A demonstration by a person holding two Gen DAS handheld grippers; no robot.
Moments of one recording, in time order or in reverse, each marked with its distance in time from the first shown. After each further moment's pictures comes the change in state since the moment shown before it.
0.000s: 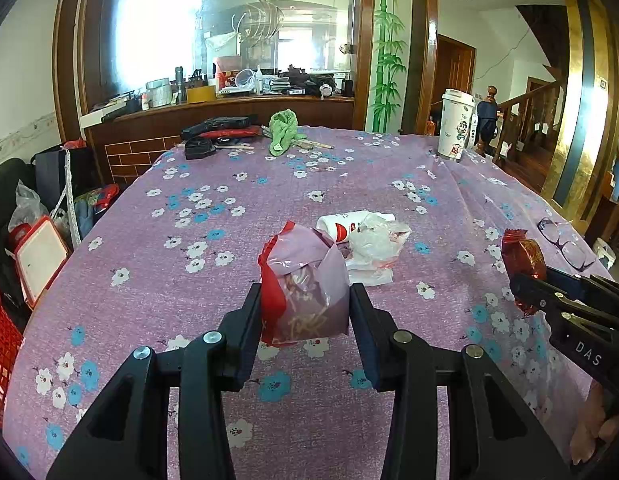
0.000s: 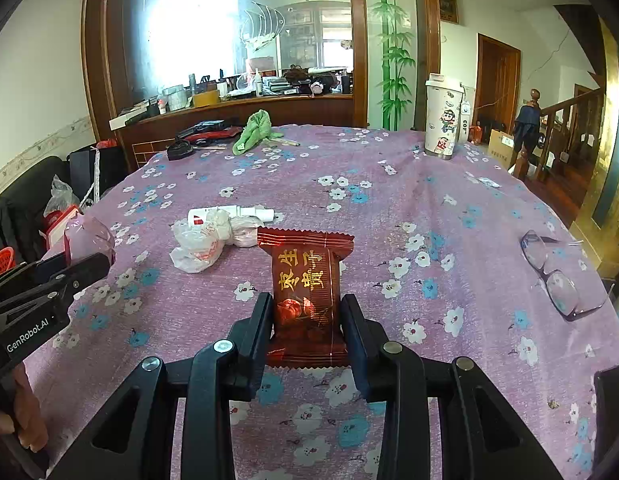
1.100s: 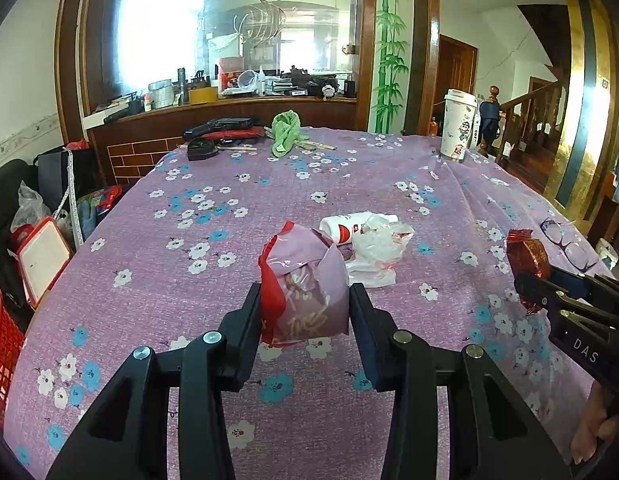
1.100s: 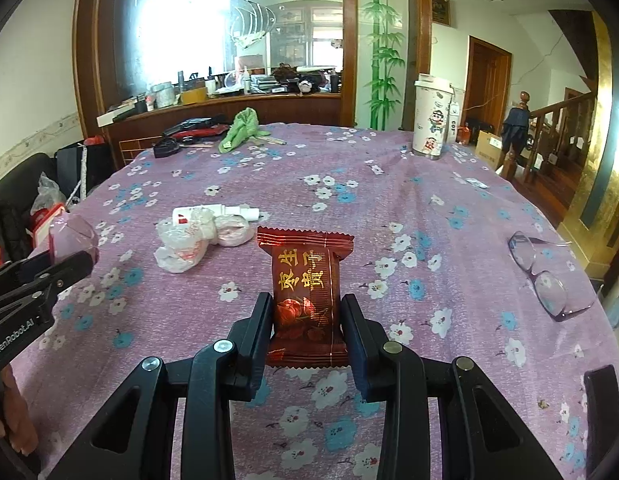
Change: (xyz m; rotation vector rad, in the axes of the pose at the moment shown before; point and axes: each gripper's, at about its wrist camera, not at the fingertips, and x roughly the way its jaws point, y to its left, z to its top) left arm 0.002 -0.004 0.001 0.007 -0.006 0.020; right arm 0.003 -0.002 0.000 0.002 0.005 -0.084
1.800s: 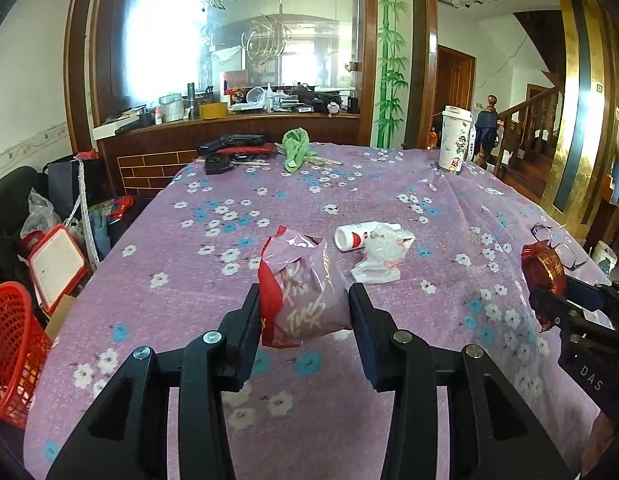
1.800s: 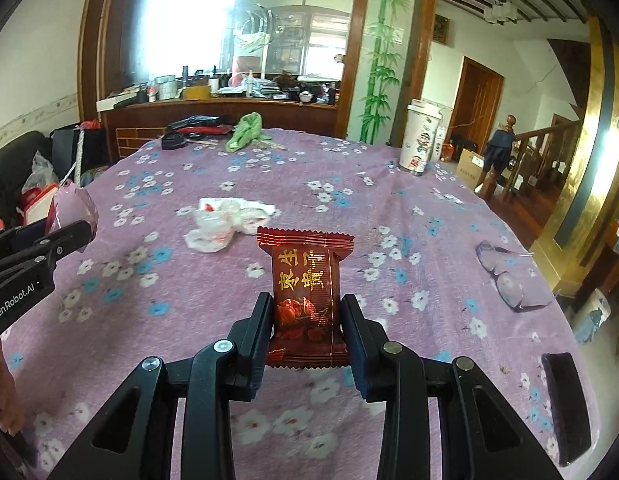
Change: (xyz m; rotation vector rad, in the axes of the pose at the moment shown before) left arm -0.050 0.024 -0.007 -0.002 -0.049 0.002; right arm -0.062 0.050 -0.014 -0.091 -0.018 -0.066
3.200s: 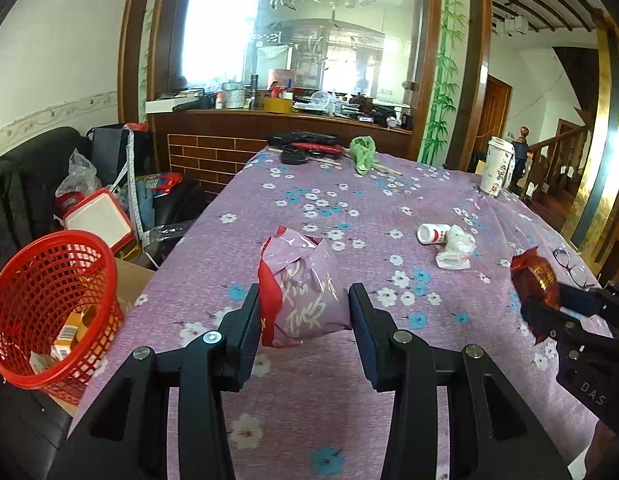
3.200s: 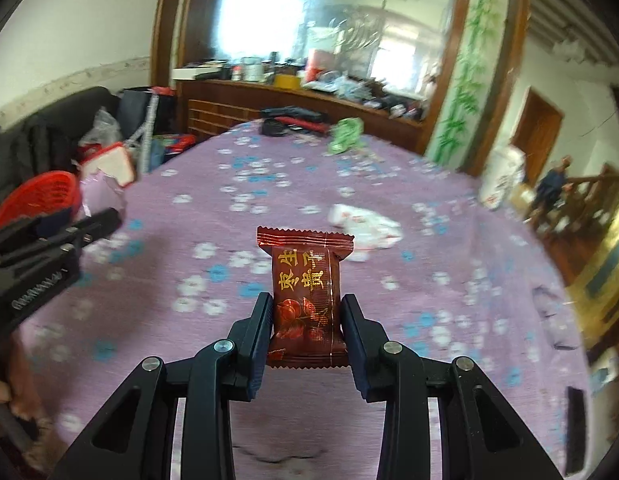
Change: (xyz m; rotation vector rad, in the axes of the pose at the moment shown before) left arm -0.056 0.112 -0.033 -0.149 -0.019 0.071; right arm -0.031 0.114 0.015 -0.157 0.053 0.222
